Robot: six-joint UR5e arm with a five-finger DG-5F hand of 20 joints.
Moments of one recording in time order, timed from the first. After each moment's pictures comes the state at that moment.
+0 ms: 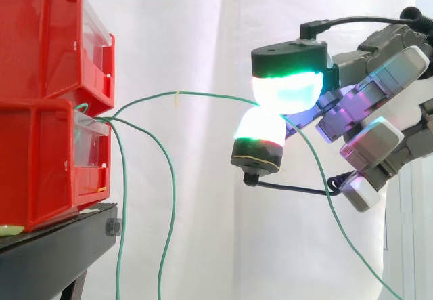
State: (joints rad) arm 0.19 -2.27 -0.89 -3.56 -1.17 0.11
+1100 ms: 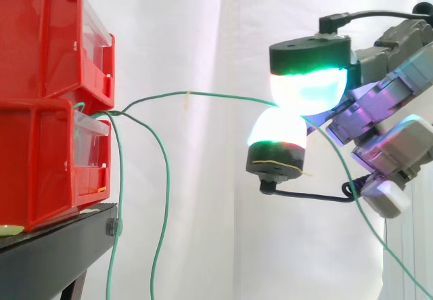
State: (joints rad) arm 0.20 -2.27 -0.89 -3.60 -1.23 0.11
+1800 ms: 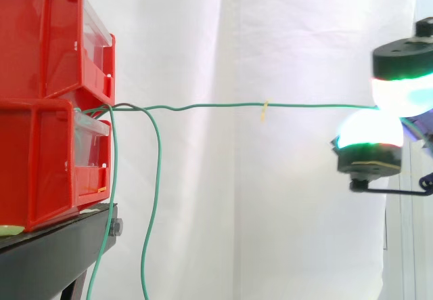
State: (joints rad) arm 0.20 -2.09 -1.15 -3.55 -1.23 0.11
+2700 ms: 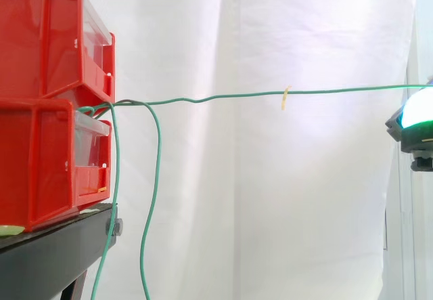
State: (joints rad) arm 0.20 -2.00 -1.20 -3.64 -1.24 0.11
